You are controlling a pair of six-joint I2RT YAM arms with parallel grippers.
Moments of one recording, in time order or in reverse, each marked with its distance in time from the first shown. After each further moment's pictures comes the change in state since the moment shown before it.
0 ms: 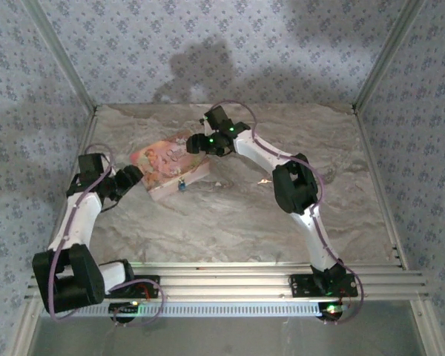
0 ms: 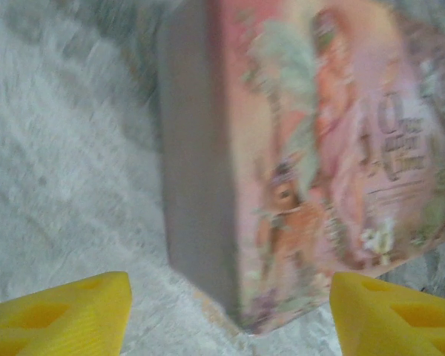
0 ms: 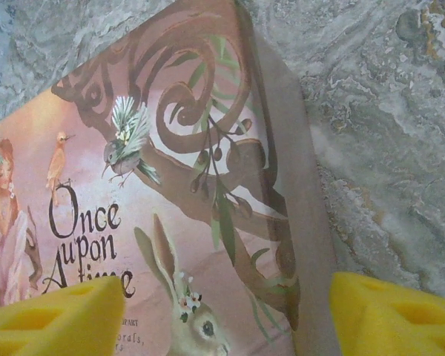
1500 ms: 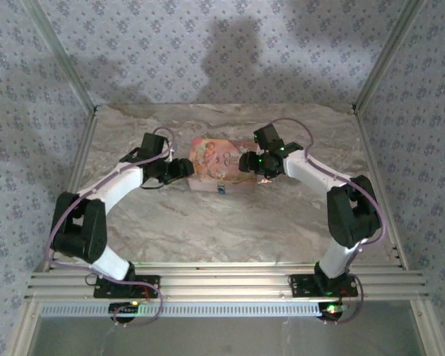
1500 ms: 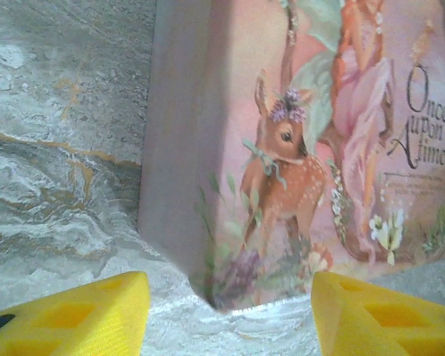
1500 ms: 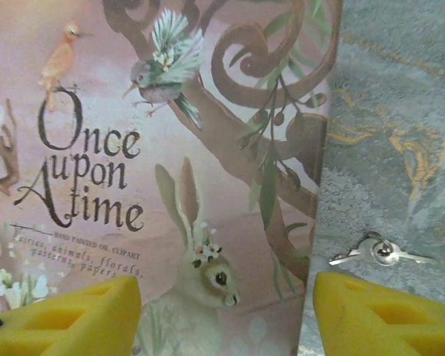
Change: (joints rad) left arm -0.497 0.352 0.255 0.089 -0.017 -0.014; right arm -0.154 -0.614 -0.807 0.035 0.204 0.018
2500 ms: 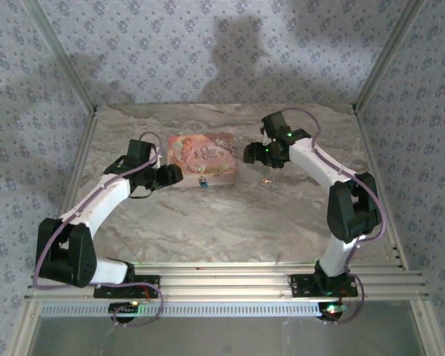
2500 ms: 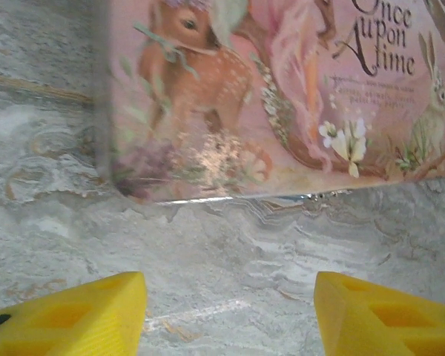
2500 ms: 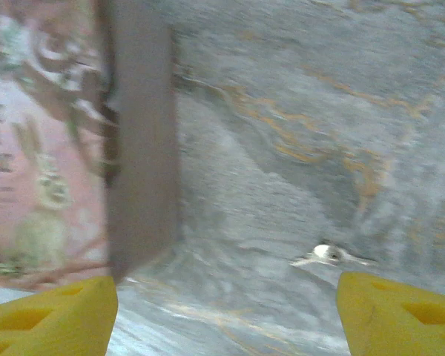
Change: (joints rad) left arm 0.039 -0.179 -0.085 -0.095 -0.069 0.074; right arm -0.084 0.030 0.153 -0.195 -0.014 -0.093
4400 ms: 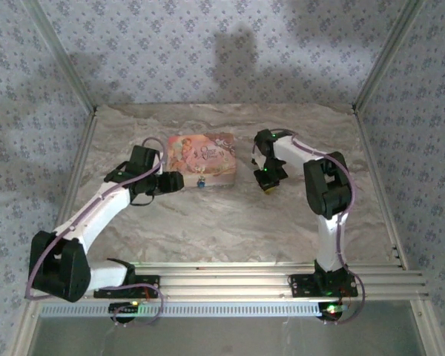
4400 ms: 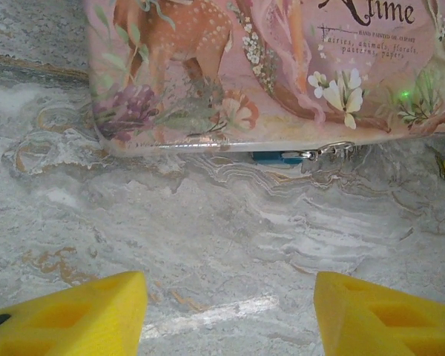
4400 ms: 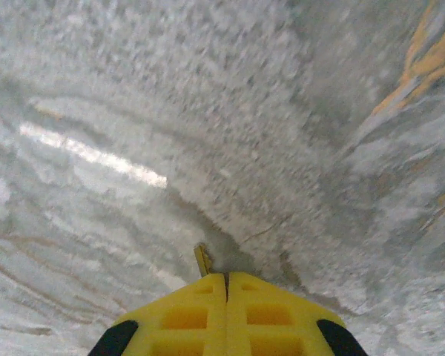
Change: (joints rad) left arm -0.061 -0.106 -0.047 -0.046 -0.093 0.019; right arm 0.001 0.285 0.078 -0.309 0.044 -0.464
